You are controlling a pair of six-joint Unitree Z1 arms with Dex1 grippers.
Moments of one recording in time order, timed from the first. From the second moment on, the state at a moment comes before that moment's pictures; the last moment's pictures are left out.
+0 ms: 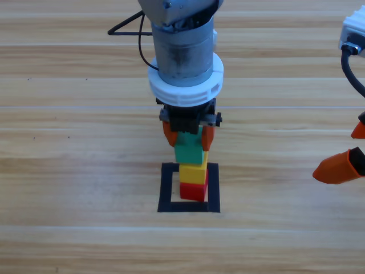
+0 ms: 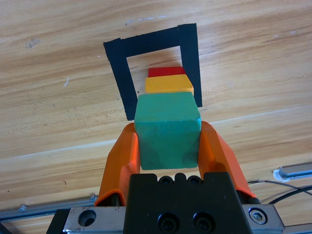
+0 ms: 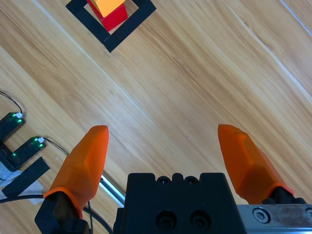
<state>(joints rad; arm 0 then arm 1) -0.87 2.29 -2.22 1.41 0.02 -0.77 0.89 1.47 -1.03 0.60 -0.01 0.05</state>
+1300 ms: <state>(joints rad) -0.88 2.32 -2.24 1.41 0.03 -0.77 0.89 1.47 -1.03 0.60 0.00 0.05</state>
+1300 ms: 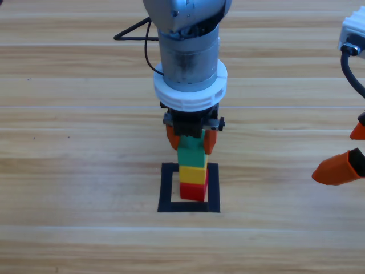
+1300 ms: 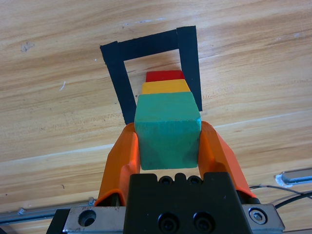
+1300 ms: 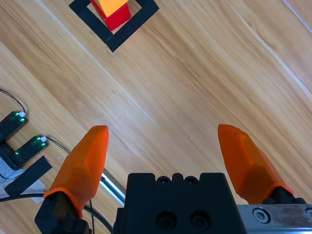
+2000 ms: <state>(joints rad) -0.88 2.32 -2.24 1.41 0.03 -0.77 0.89 1.47 -1.03 0.60 0.00 0.05</state>
